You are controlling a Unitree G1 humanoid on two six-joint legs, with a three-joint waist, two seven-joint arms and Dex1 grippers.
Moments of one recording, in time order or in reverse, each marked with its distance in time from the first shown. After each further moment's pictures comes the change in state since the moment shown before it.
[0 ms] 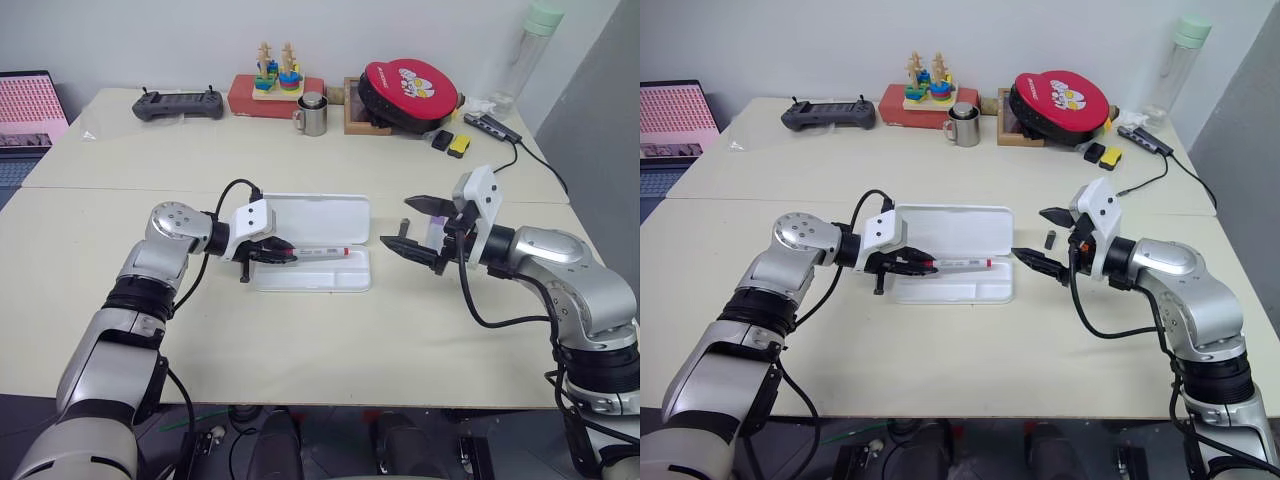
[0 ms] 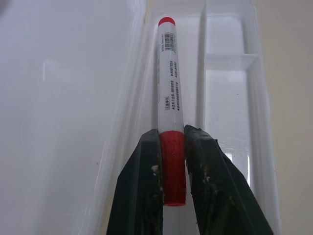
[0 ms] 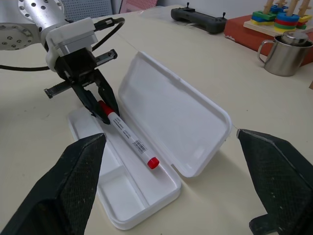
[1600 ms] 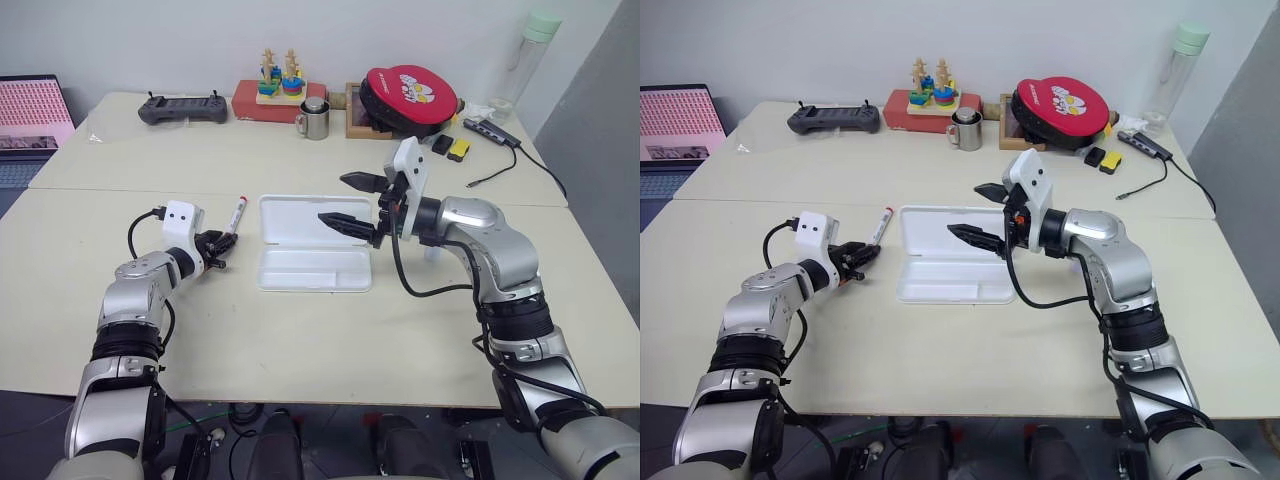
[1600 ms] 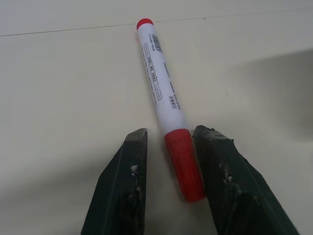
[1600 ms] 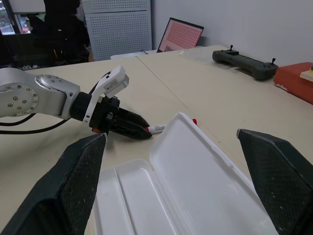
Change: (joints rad) left arm 0.261 -0.071 0.407 -0.111 -0.195 0.475 0.761; right arm -0.269 0.288 0.113 0.357 -0.159 -0.173 0.110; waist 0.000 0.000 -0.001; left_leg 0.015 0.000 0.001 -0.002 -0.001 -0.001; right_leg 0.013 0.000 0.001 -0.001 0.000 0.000
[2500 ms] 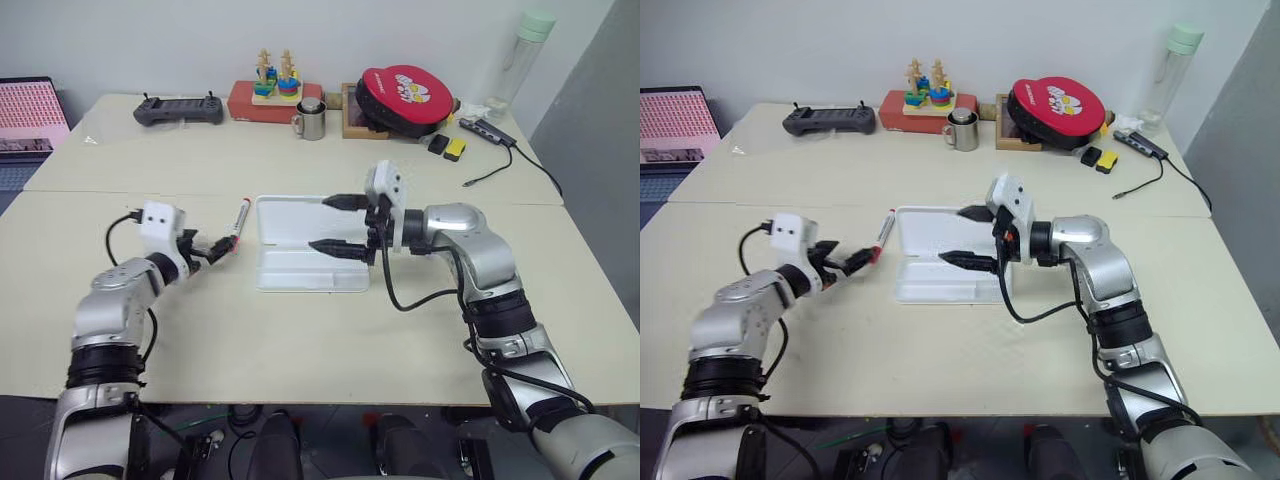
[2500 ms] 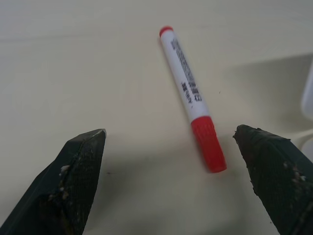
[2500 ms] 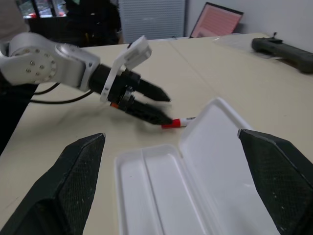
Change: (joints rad) left arm 0.111 0.033 0.022 -0.176 -0.062 0.090 0.038; right arm -0.009 0.054 -0.002 0.076 -0.091 -0.046 0.132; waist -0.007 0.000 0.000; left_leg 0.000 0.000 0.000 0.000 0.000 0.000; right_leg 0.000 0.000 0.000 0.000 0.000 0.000
